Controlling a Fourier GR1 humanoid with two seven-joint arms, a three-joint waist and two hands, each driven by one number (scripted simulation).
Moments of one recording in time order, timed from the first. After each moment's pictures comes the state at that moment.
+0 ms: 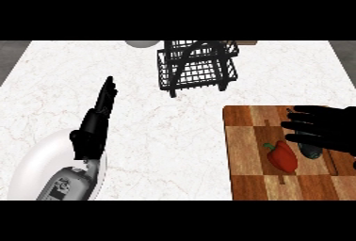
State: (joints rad) left arm -0.21 0.24 -0.32 -1.53 0.07 0.41 0.04; right arm -0.27 -1.02 0.25 -1.72 0.71 0.40 -0.79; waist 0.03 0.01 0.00
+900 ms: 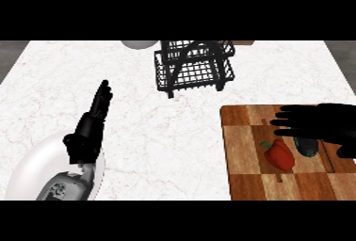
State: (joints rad) left arm -0.17 0.22 -0.27 -1.55 0.04 0.36 0.04; right arm -0.40 -0.91 0.40 -1.37 0.85 0.25 -0.96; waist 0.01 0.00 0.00
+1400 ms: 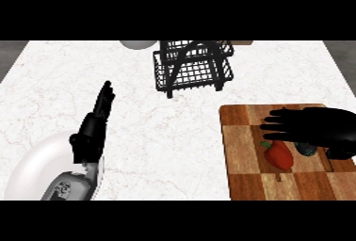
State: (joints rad) left arm -0.17 0.18 -0.25 -1.52 0.00 0.35 0.02; right arm -0.41 -0.86 0.44 -1.38 0.90 0.27 -0.93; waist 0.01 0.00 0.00
